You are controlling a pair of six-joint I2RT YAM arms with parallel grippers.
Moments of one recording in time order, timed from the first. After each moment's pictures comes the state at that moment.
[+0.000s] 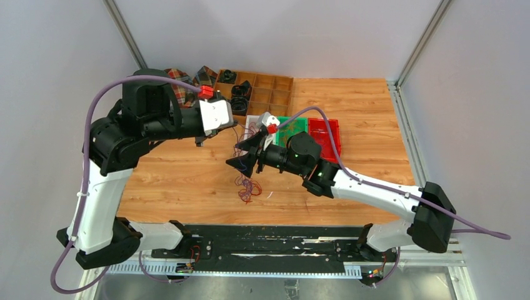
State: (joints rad) left arm -0.64 1.24 2.03 -1.19 0.50 0.69; right arm 1.04 1.33 0.99 0.44 -0.23 0.20
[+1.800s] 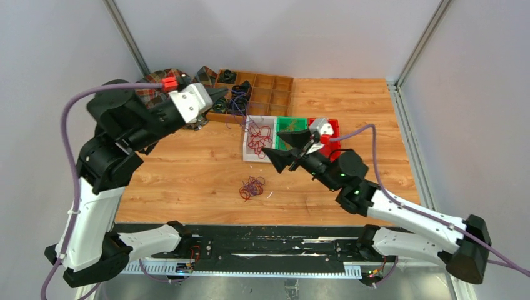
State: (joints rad) left arm -0.64 1.10 1.88 -0.68 0.31 0.57; right arm 1.00 1.02 0.70 0.53 0.06 0.16
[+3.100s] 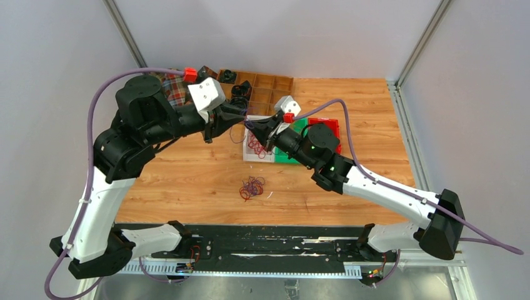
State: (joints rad) left arm -0.64 1.14 1.82 -0.83 0.46 0.30; right arm 0.99 1.27 1.05 0.43 0.00 0.00
